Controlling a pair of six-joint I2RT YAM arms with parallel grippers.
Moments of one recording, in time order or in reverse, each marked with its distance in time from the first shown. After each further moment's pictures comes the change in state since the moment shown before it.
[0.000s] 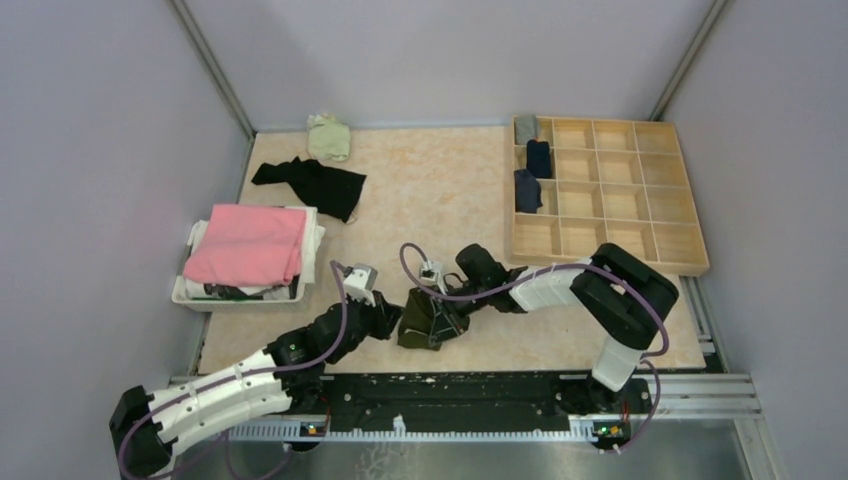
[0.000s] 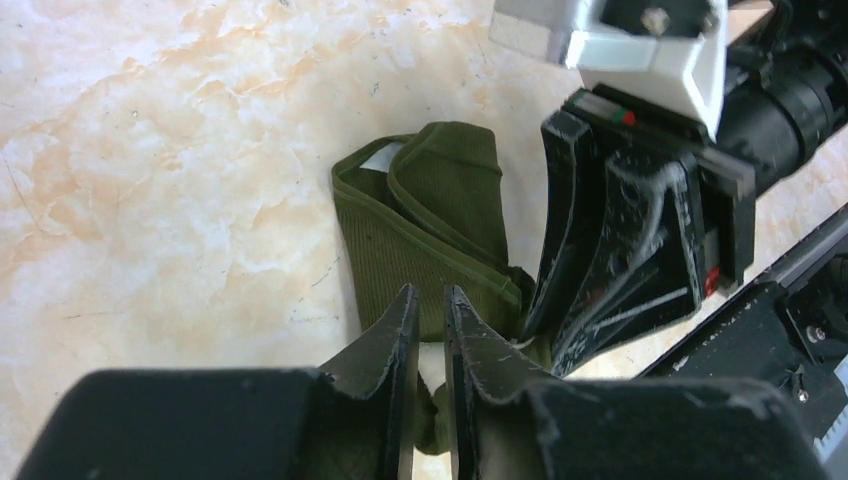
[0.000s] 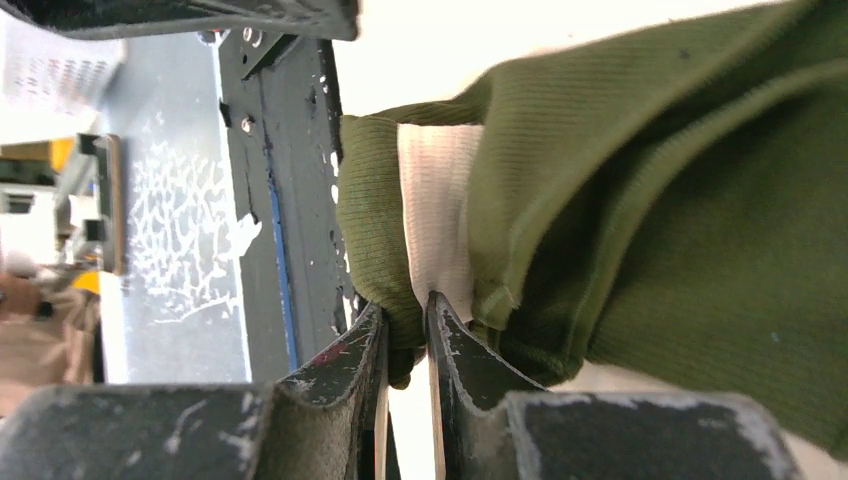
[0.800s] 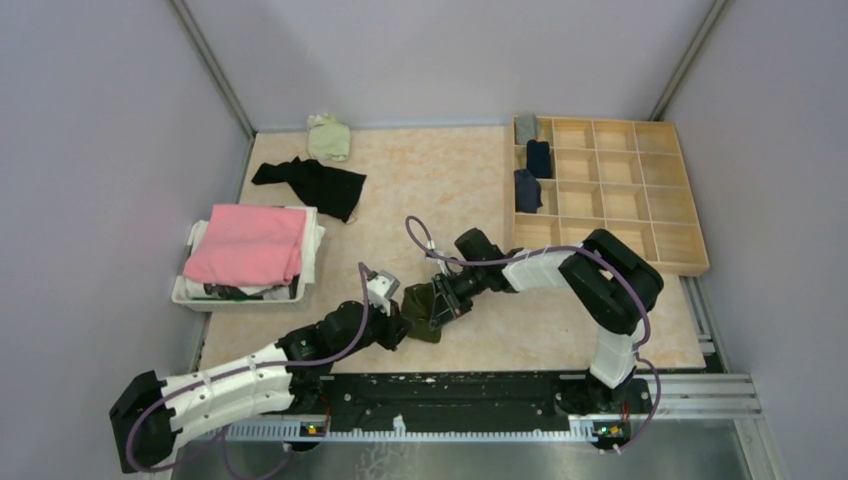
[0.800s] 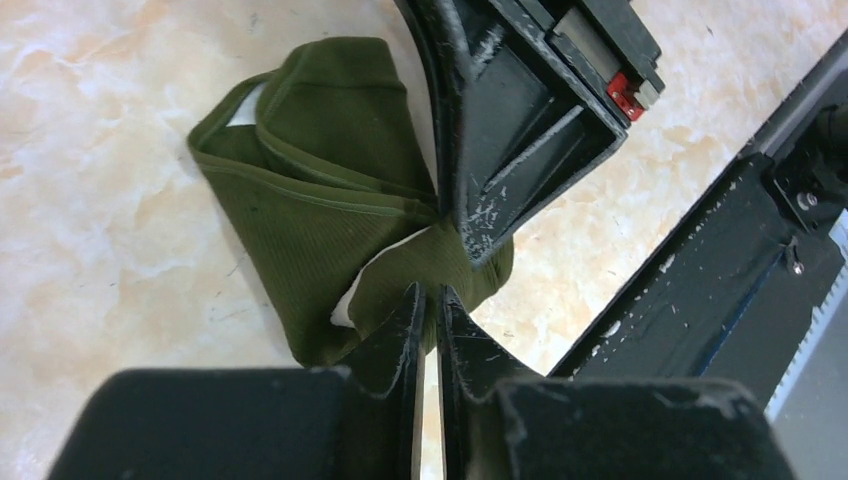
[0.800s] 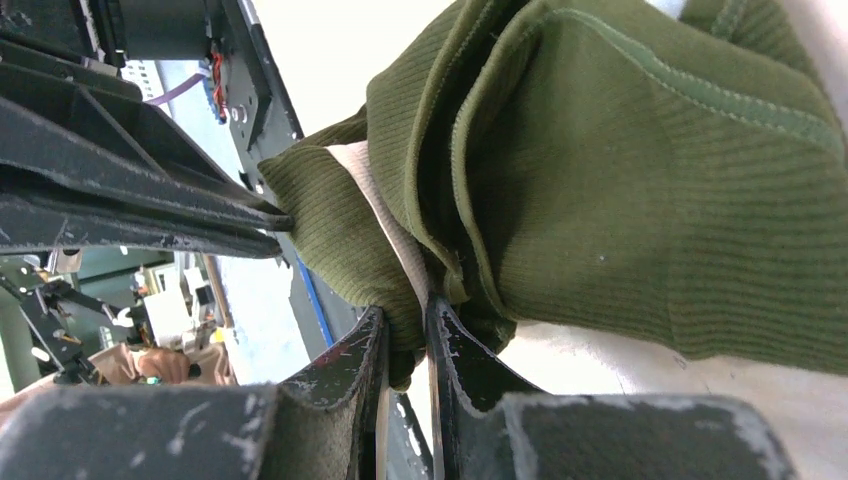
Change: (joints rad) left arm 0.000 0.115 -0.011 0.083 0.212 0.104; right arm -0.108 0.109 0.136 -0.164 -0.035 0.222
